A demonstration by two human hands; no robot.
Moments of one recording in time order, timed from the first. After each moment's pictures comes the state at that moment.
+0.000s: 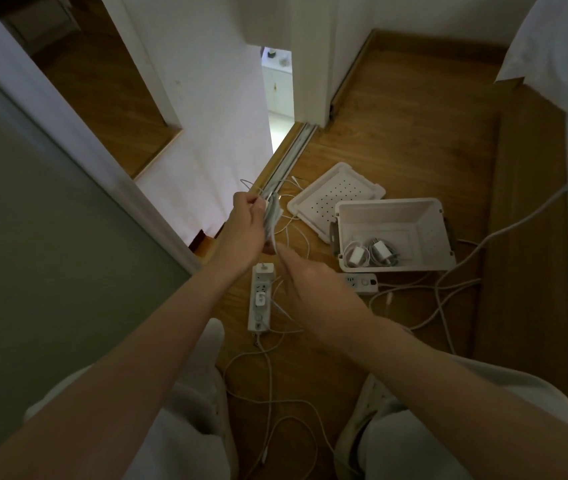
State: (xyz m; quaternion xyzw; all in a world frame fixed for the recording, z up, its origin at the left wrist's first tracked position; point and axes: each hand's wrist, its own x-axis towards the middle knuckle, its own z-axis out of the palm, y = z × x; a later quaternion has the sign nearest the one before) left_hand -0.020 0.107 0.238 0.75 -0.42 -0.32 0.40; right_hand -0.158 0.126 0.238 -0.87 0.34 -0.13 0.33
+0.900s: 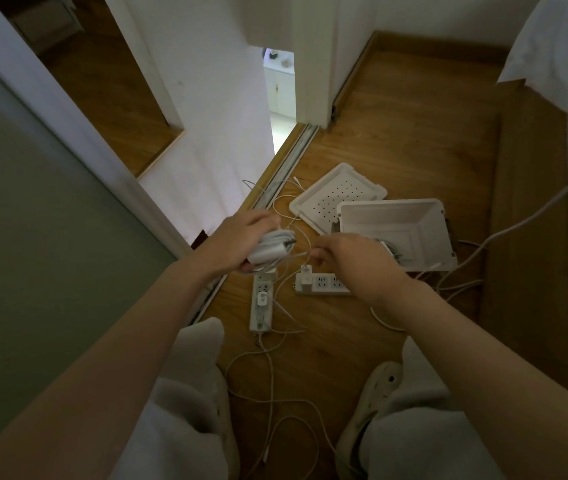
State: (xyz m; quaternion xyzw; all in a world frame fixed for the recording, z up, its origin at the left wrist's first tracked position) left_hand 0.001 0.124 0.260 0.70 -0.53 -0.41 0.26; right_hand -0.186 0.069 0.227 -0.89 0.38 -0.05 0.23
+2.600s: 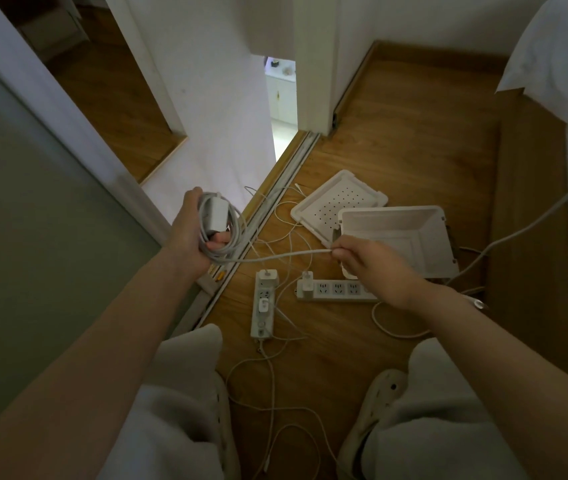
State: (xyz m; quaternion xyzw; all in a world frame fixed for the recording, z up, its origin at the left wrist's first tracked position) left_hand 0.041 0.122 0.254 0.57 -0.06 -0.58 0.58; right_hand -0.207 0.057 0.222 -0.86 0.37 -0.09 0.34
